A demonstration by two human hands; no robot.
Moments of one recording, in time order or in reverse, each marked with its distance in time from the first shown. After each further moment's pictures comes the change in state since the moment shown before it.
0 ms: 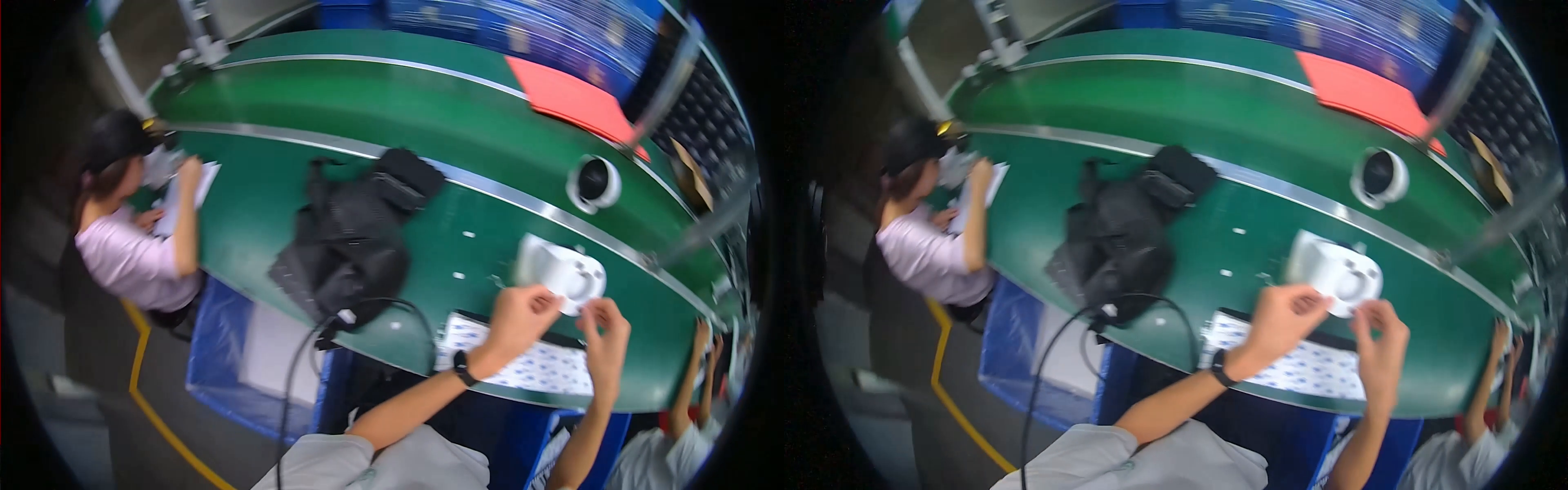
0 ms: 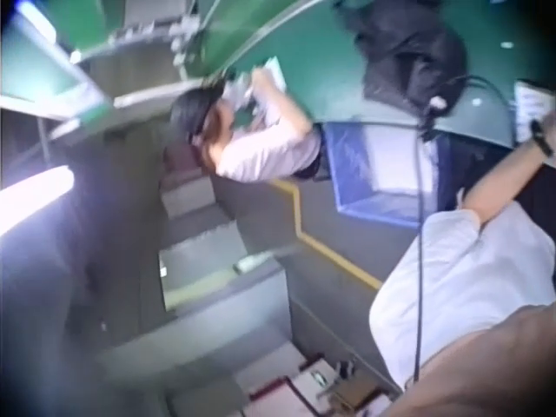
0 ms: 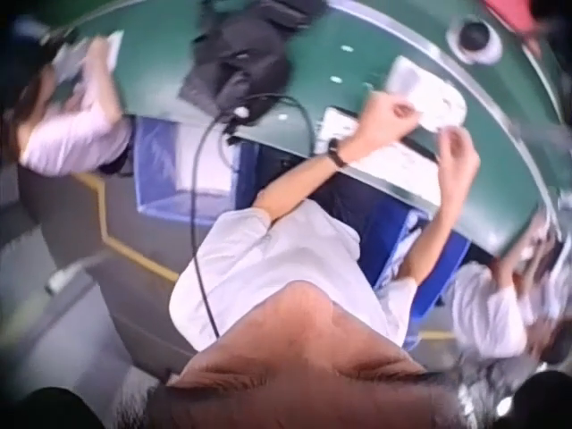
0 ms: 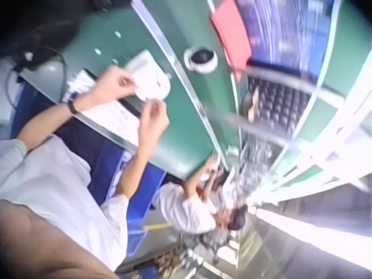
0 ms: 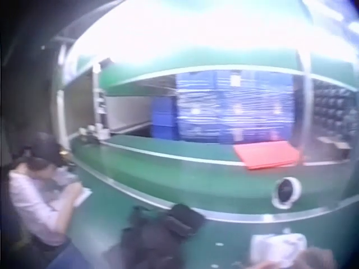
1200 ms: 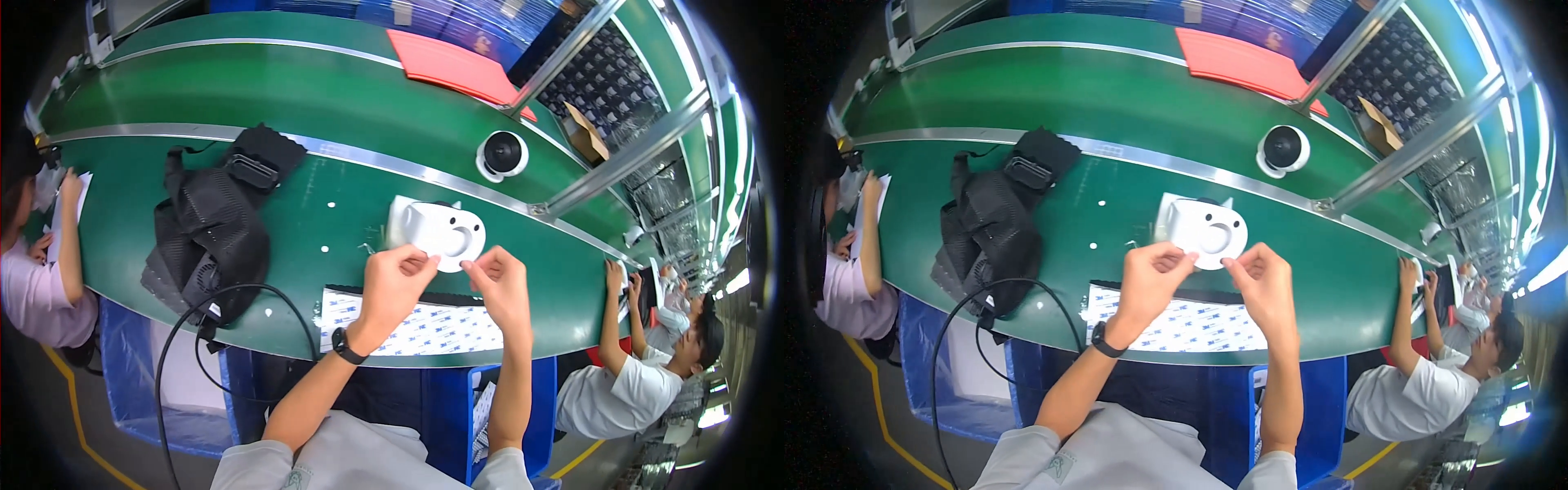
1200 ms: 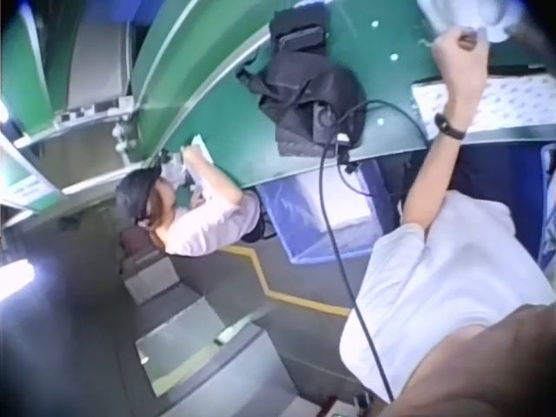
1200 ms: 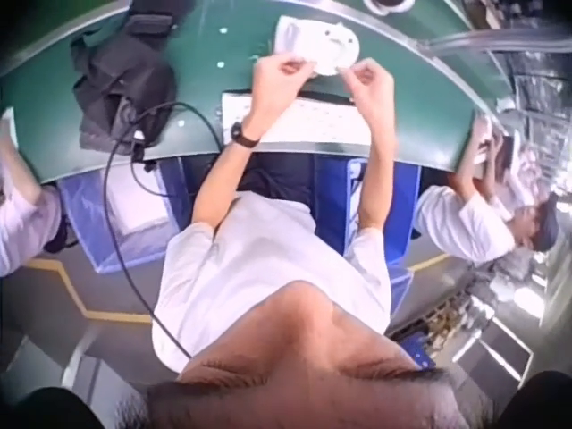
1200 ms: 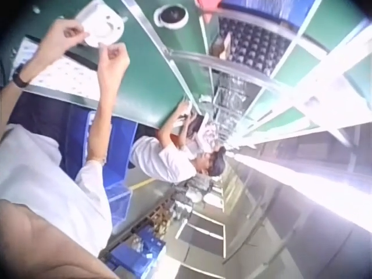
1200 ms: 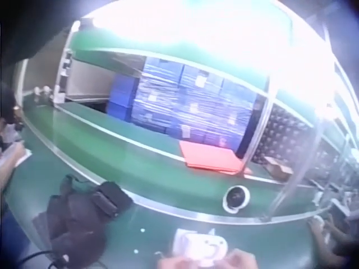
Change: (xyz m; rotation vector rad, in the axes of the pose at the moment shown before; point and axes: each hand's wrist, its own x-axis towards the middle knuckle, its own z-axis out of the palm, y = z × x) left_hand 0.001 -0.008 -0.006 -0.061 -0.020 -0.027; right_hand 0.011 -0.004 0.000 0.043 -0.054 0.180
